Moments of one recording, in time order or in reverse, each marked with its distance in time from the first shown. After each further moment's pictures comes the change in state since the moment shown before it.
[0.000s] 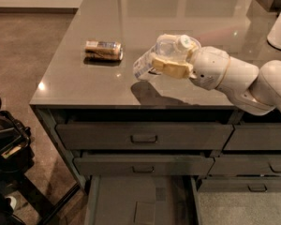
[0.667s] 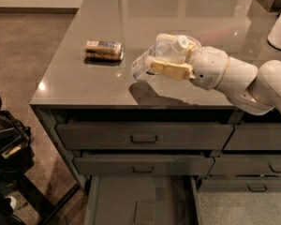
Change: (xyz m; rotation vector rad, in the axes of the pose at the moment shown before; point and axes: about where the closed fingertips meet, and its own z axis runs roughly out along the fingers) arm 0.000 0.000 0.000 0.000 0.000 0.000
